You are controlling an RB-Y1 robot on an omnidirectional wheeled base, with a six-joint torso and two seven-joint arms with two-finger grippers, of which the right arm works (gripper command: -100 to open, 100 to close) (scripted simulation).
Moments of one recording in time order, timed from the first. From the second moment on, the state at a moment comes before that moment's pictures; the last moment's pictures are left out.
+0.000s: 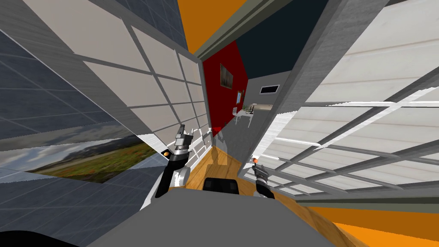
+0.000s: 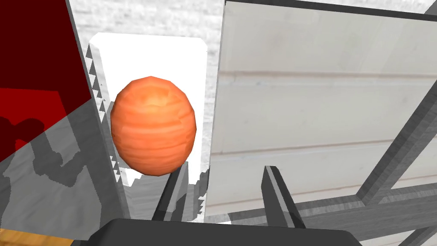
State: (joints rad) arm 0.21 -0.23 0.15 -0.94 -0.79 -0.84 -1.19
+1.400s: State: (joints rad) arm 0.16 -0.26 0.09 -0.99 -0.83 -0.66 -1.15
